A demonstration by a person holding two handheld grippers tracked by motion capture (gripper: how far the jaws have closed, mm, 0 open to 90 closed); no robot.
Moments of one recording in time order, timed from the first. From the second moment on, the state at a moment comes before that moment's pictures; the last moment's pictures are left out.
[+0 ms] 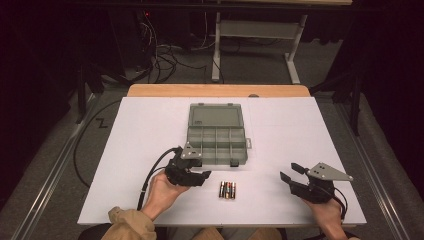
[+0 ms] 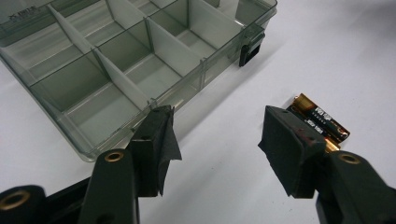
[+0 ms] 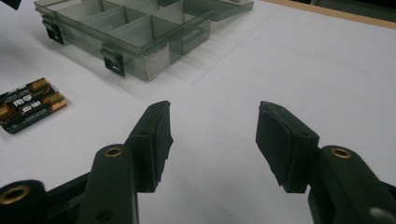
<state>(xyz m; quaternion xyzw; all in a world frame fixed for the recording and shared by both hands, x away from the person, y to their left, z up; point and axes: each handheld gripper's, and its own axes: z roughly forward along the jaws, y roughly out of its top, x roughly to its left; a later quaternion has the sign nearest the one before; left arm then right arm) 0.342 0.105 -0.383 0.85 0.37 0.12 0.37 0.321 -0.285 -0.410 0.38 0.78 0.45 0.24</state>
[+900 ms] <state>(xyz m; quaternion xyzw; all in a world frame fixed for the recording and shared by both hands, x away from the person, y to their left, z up) 0.345 0.076 -0.386 0.86 0.36 0.09 0.35 0.329 -0.283 -0.409 0.37 0.77 0.46 0.23</state>
